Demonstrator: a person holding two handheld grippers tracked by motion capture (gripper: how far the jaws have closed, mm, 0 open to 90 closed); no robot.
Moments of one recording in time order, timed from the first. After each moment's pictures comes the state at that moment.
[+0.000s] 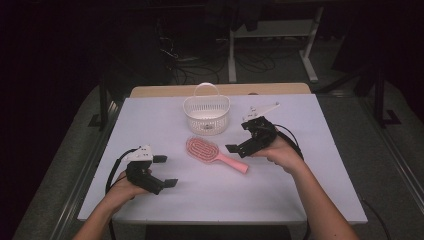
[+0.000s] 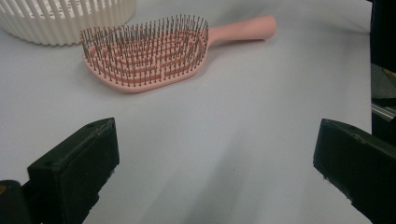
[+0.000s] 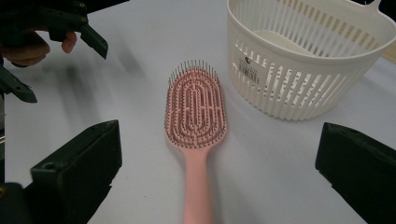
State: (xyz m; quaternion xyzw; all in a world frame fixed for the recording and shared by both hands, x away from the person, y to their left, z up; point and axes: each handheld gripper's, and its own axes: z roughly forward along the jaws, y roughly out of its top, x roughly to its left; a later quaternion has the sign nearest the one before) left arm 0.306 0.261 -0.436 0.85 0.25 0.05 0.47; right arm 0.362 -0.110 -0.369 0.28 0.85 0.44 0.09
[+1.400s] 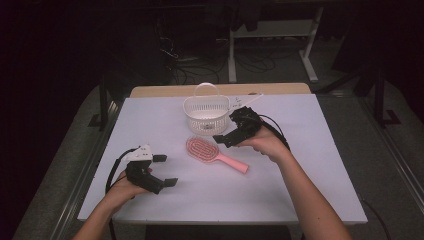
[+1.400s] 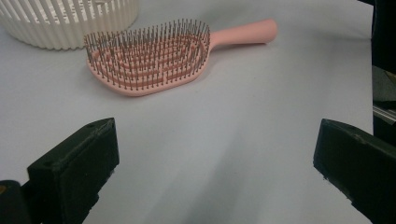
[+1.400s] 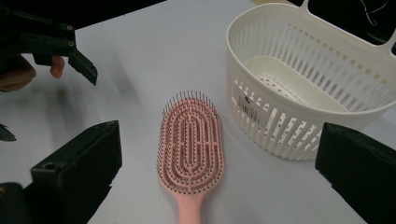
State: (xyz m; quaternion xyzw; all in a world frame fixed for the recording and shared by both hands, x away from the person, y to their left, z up) left arm 0.306 0.261 -0.435 0.85 0.25 0.06 0.47; right arm 0.389 -0.076 -0.360 0.27 0.85 0.44 0.10
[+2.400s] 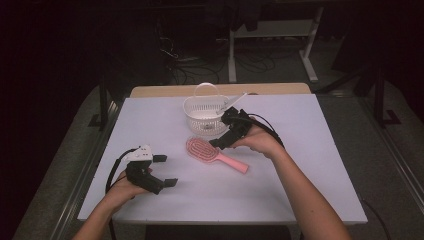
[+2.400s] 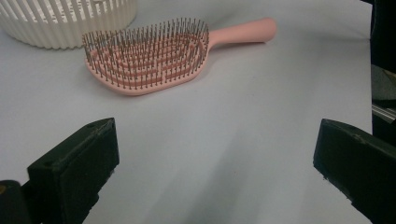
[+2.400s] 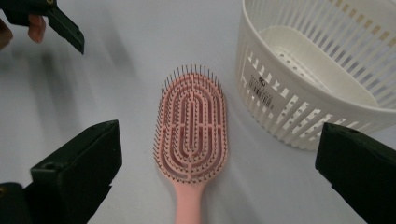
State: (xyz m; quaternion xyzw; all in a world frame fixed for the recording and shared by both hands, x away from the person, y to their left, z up) left arm 0.307 0.261 -0.435 0.85 0.24 0.05 0.47; right arm 0.400 -0.053 -0.368 0.25 0.90 0.36 0.08
